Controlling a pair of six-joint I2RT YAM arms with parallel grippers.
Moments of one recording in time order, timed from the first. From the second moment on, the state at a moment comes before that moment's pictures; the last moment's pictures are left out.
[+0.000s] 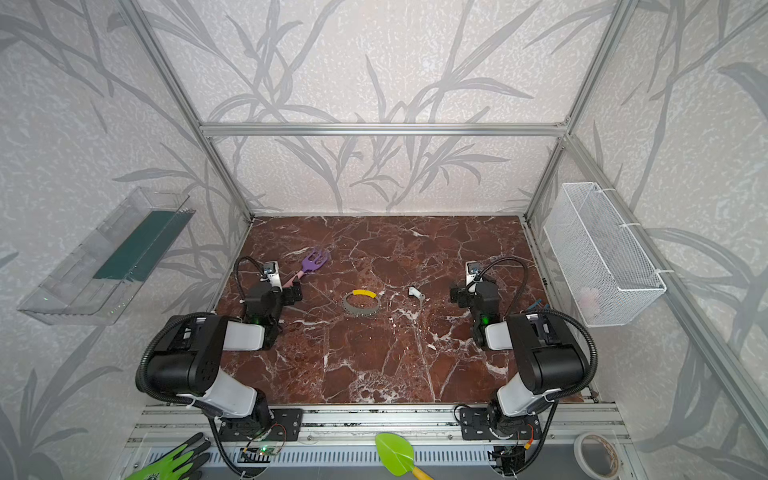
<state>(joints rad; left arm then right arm) 0.02 1.57 0.35 0.87 -0.15 0.00 0.12 1.59 0.36 0.89 0.08 -0.08</state>
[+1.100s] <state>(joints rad) 0.02 1.24 0.51 0.47 -0.23 -0.05 0.12 1.31 0.32 0.77 0.03 -0.09</state>
